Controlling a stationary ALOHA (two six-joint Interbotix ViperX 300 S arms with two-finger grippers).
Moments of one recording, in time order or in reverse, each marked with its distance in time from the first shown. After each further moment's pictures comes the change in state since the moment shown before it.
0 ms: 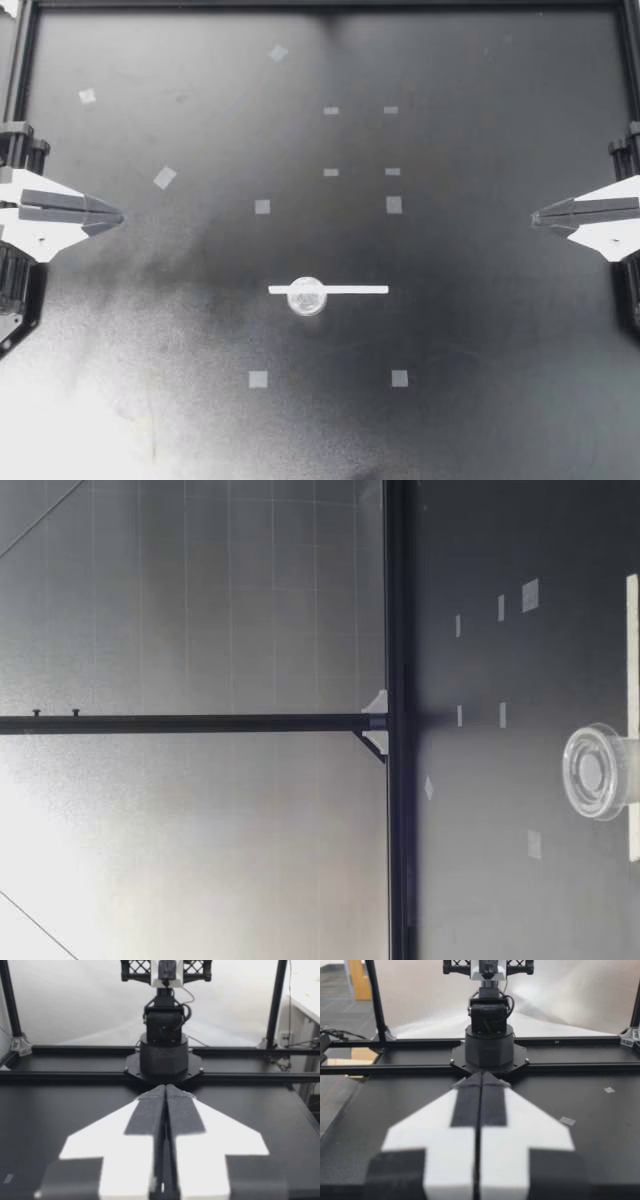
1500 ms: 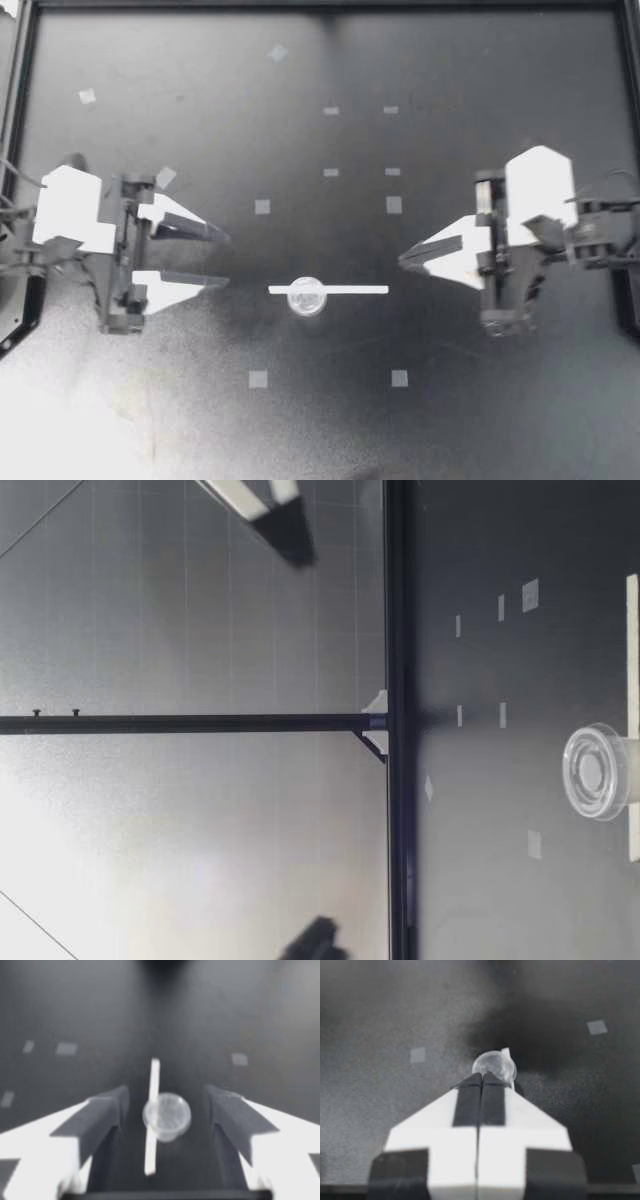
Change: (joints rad) left arm -0.003 0.598 -0.031 -0.011 -0.156 -0.064; right arm 0.000 0.657 -0.202 0.000 0.063 0.149
